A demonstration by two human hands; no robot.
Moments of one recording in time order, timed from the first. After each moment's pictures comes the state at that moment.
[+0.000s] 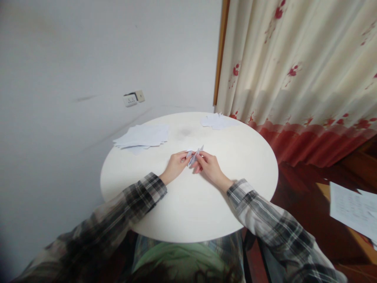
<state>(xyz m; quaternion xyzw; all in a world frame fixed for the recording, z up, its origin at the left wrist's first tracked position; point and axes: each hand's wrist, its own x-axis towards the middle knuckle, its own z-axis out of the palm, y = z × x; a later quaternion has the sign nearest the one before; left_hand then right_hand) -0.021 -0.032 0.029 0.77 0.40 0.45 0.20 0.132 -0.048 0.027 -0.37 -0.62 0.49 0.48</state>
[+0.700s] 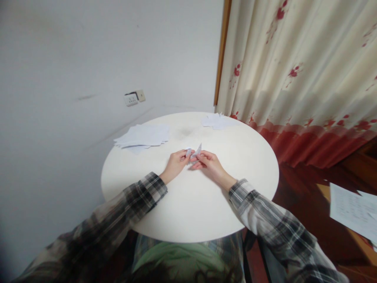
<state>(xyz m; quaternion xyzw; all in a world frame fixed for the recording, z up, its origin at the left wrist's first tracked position) -0.021 -0.027 0.025 0.74 0.41 0.48 0.21 0.138 -0.048 0.037 -0.31 -0.53 0.63 0.48</state>
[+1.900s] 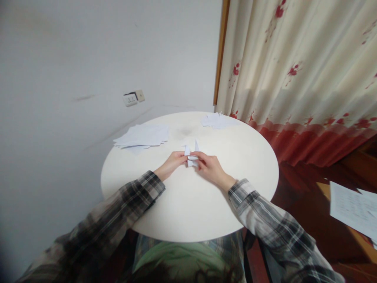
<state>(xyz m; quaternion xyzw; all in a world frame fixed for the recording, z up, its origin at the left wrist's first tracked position) -0.026 -0.025 0.031 0.62 0.40 0.42 0.53 0.147 -0.052 0.031 -0.36 -0.78 0.28 0.43</state>
